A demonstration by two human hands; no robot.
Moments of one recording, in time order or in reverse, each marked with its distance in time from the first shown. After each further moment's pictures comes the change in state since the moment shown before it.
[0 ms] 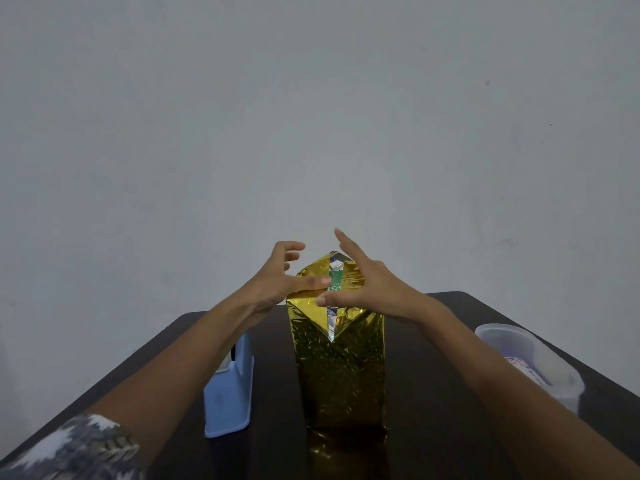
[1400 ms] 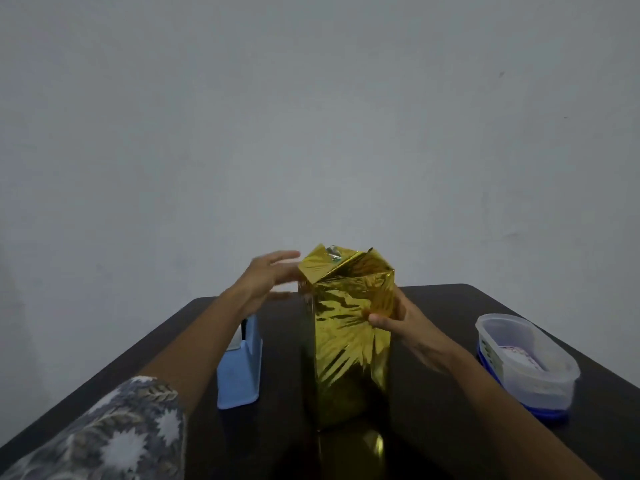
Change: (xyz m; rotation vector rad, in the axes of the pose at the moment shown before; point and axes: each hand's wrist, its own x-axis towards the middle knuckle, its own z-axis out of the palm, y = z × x) left_hand 0.001 -0.032 -0.019 -0.152 0.076 -0.085; right_hand -0.048 0.074 0.030 0.698 -0.023 0.107
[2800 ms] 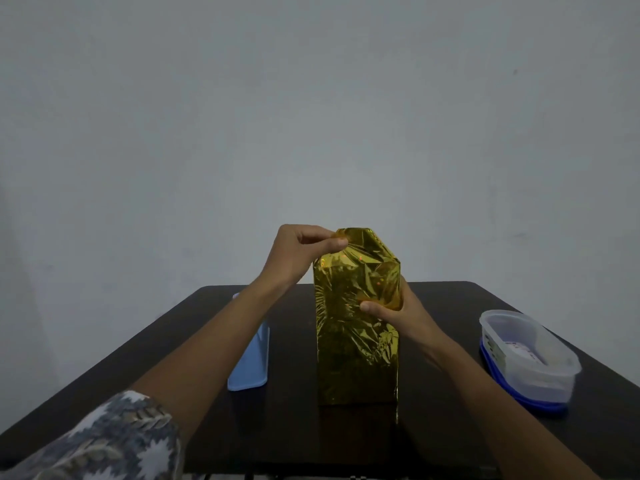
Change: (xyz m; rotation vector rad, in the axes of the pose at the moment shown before) left_hand -0.045 0.046 0.032 0.019 0.059 0.433; right_hand -0.007 -0.018 0.026 -0.199 0.175 -0.030
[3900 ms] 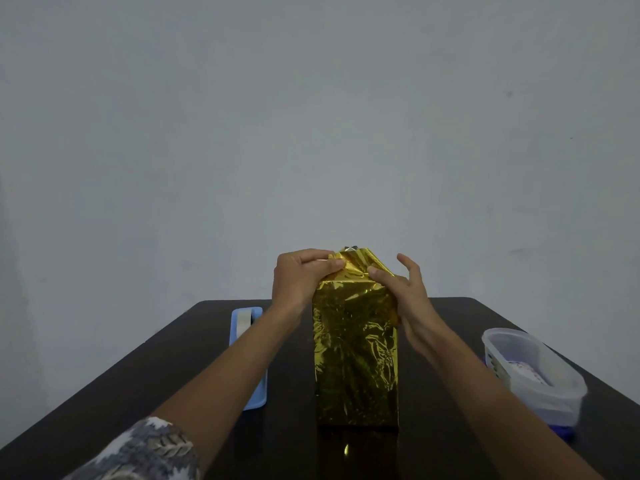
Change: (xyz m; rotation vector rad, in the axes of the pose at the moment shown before) left_hand 0.003 -0.025 0.010 -0.079 0.232 -0.184; right_hand 0.023 -0.038 0.006 0.350 0.209 0.087
